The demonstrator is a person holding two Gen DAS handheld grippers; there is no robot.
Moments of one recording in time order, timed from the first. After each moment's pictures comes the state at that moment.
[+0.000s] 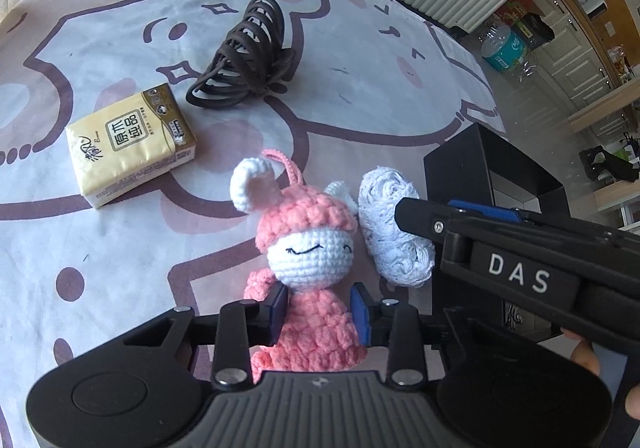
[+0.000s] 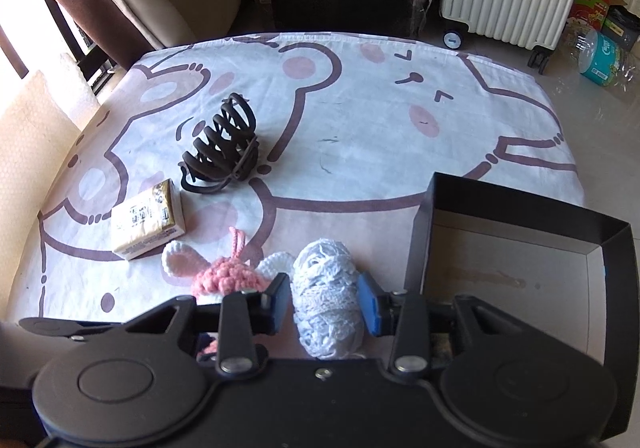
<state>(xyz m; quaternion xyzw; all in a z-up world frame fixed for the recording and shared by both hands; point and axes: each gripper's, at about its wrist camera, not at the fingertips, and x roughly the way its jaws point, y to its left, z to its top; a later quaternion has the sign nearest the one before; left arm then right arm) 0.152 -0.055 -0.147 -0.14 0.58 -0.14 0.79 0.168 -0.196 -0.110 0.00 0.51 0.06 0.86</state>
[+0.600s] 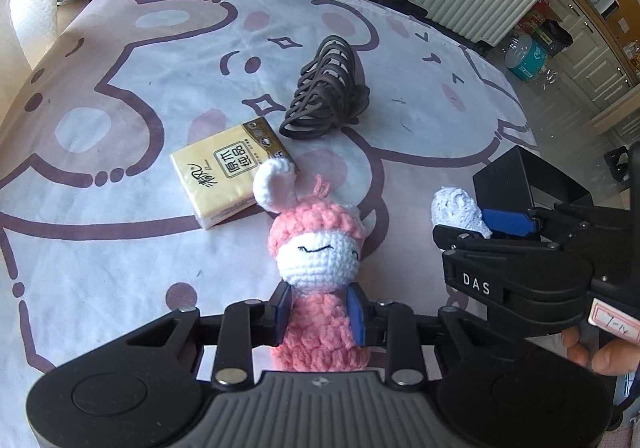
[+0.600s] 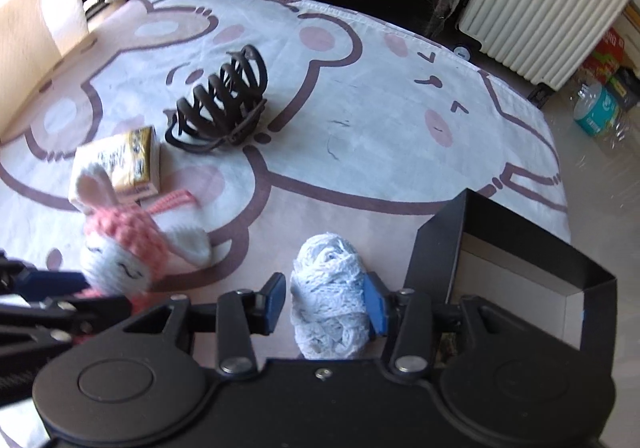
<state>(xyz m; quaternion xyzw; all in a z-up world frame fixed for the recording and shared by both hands) 0.145 -0.007 -0.130 -0.10 0.56 -0.10 0.81 0.179 -0.154 -0.135 -0.14 0.52 0.04 0.84</state>
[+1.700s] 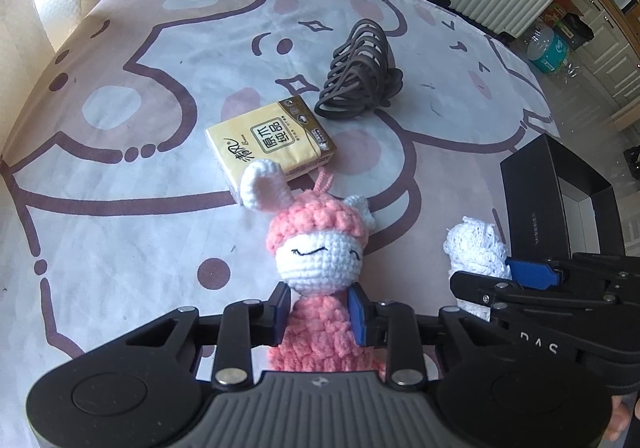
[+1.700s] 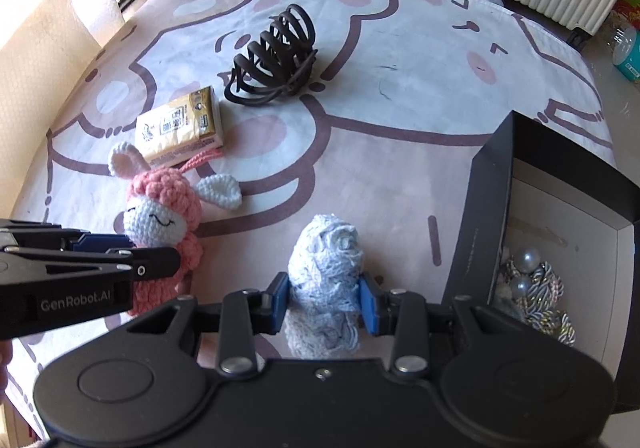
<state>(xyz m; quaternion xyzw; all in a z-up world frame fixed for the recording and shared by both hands) 0.137 0.004 -0.133 -0.09 0.58 -0.07 0.81 0.150 -0.157 -0.130 -0.04 0.58 0.10 0.81</state>
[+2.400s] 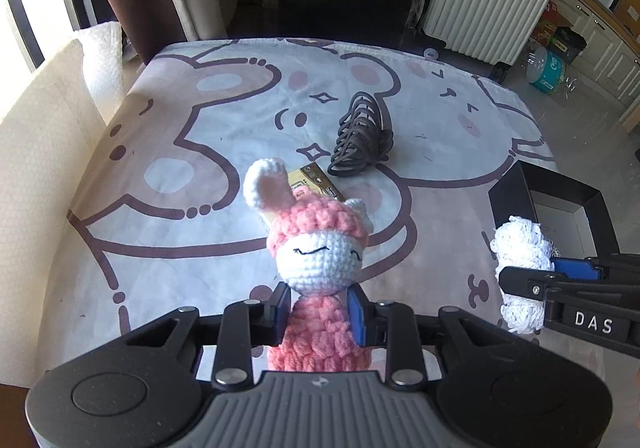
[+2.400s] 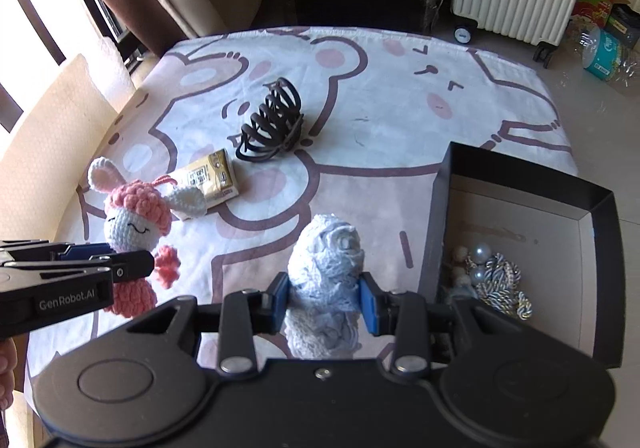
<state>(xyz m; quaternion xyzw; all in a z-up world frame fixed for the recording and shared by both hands) 0.101 0.003 -0.066 -0.03 0.51 -0.04 0.86 0.115 -0.178 -0.068 0.01 0.52 0.08 0.85</state>
